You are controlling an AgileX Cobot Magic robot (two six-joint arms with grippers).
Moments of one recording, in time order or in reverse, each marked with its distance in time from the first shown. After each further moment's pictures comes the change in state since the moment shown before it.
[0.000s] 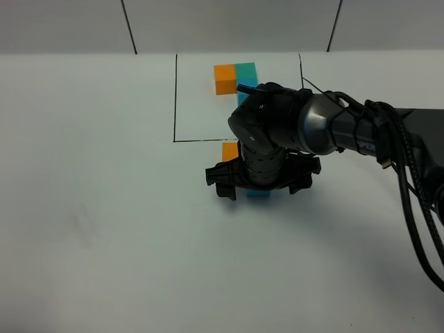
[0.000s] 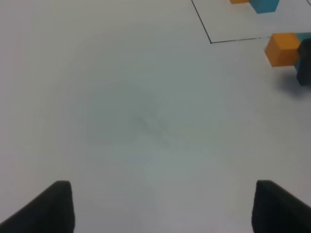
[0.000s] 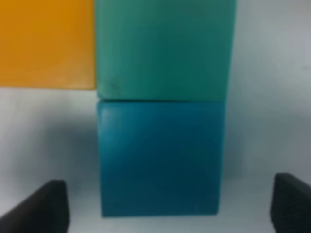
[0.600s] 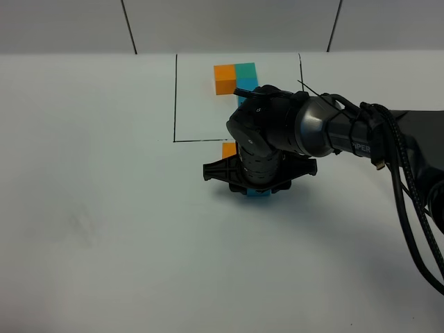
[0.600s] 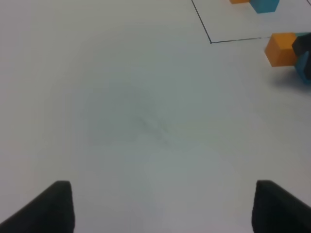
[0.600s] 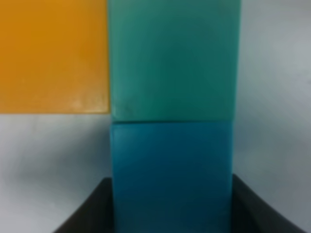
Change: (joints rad) left arm 0.000 0.000 0.000 0.000 0.000 0.000; right arm 0.001 0.027 -0.001 -0.032 -0.037 0.089
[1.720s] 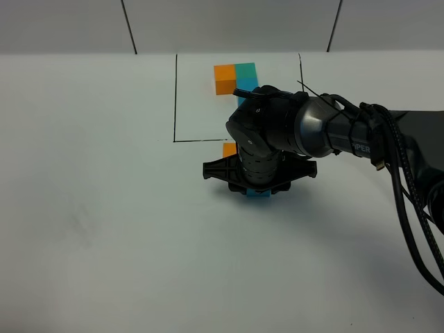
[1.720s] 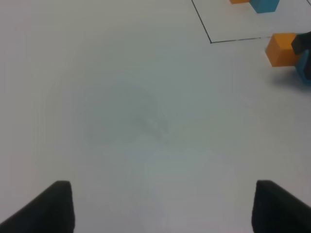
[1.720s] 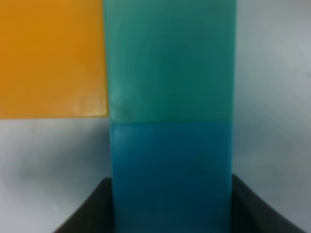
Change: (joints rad) left arm 0.000 0.000 0.000 0.000 0.000 0.000; right arm 0.001 0.000 0.000 -0.003 0.002 0.037
